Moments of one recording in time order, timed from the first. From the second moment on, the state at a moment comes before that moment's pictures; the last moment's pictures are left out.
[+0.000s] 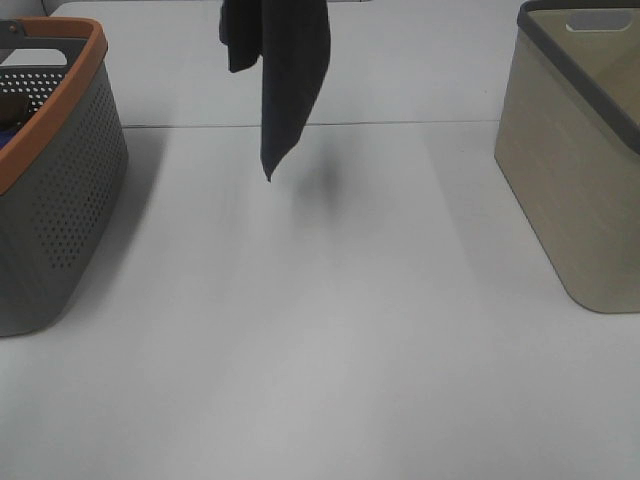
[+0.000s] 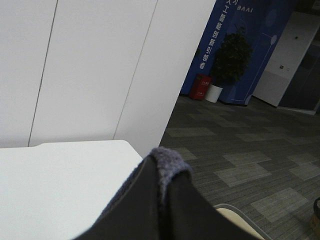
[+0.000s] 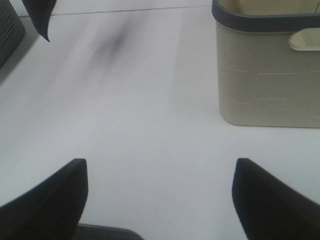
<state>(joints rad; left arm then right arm) -0.52 1.76 -1.94 -0.35 0.21 -0.04 -0.03 0.04 -0.50 0.23 1.05 -0.10</state>
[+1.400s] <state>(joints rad) -0.59 1.88 -1.94 -0.32 0.15 -0.04 0.19 0.82 -0.73 0.82 0.87 -0.90</state>
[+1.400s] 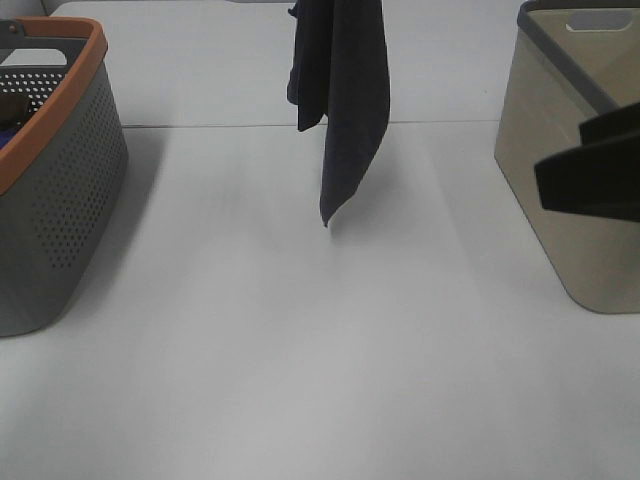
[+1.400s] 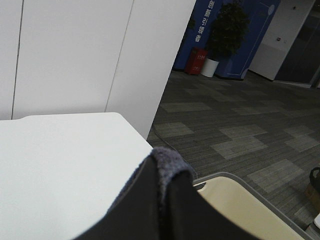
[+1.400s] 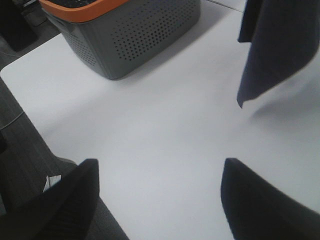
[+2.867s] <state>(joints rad) -0.59 1.88 -1.94 -0.32 0.15 -0.04 0.63 1.67 -1.13 0.82 -0.01 -0.97</state>
